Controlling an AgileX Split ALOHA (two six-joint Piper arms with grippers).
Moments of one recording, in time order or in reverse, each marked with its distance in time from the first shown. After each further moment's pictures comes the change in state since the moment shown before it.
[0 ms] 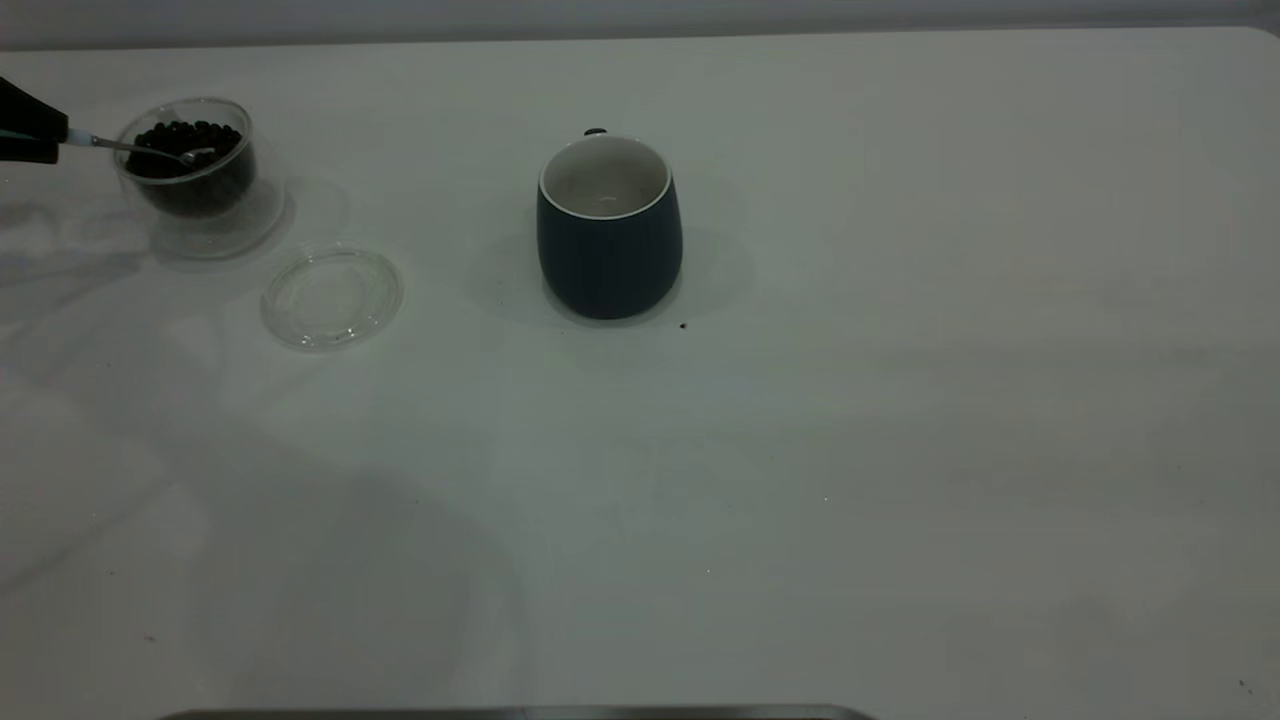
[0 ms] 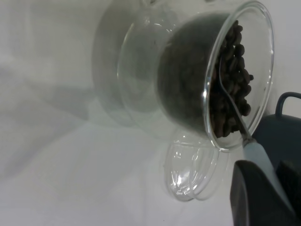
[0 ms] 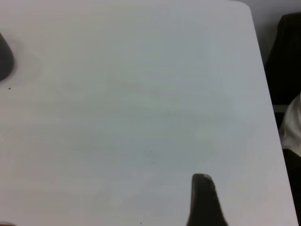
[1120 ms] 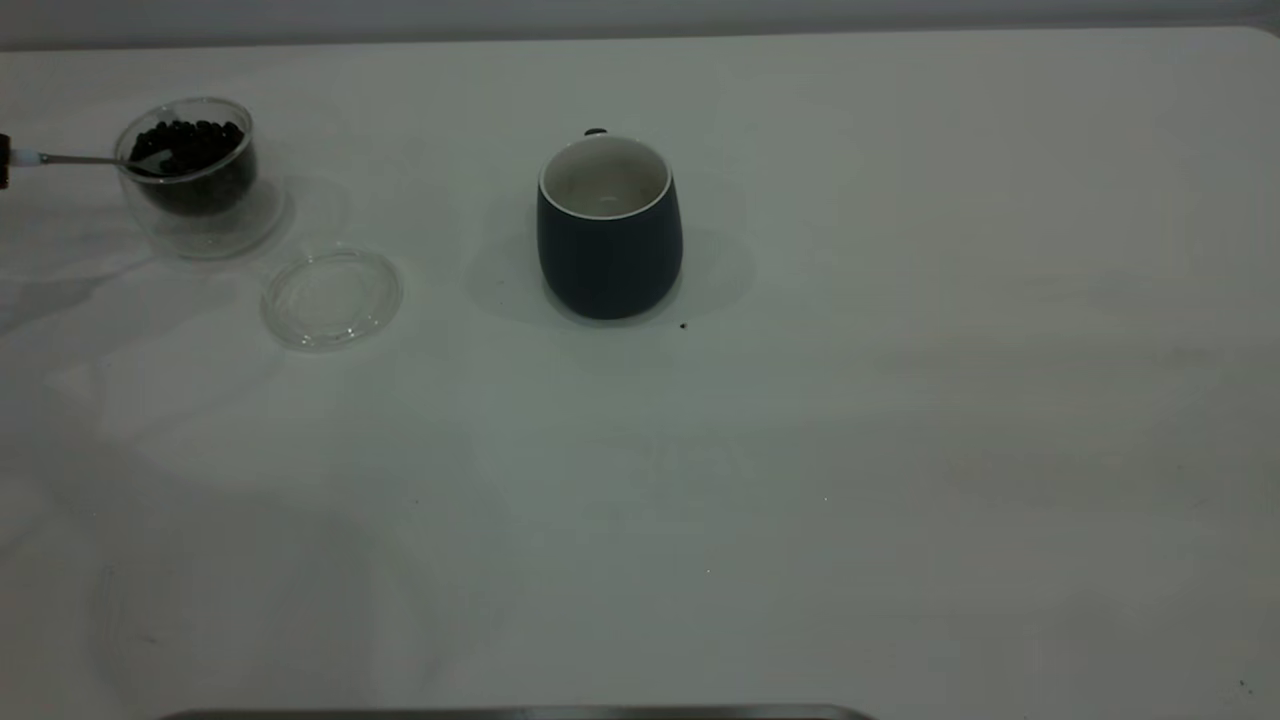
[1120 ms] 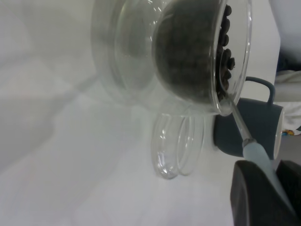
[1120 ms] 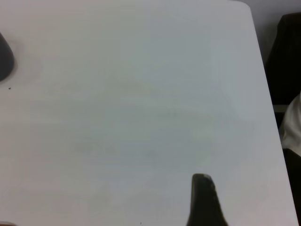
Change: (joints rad) left arm 0.132 0.083 0.000 -0.097 0.182 0.173; right arm 0.000 0.000 0.000 0.000 0.000 0.000
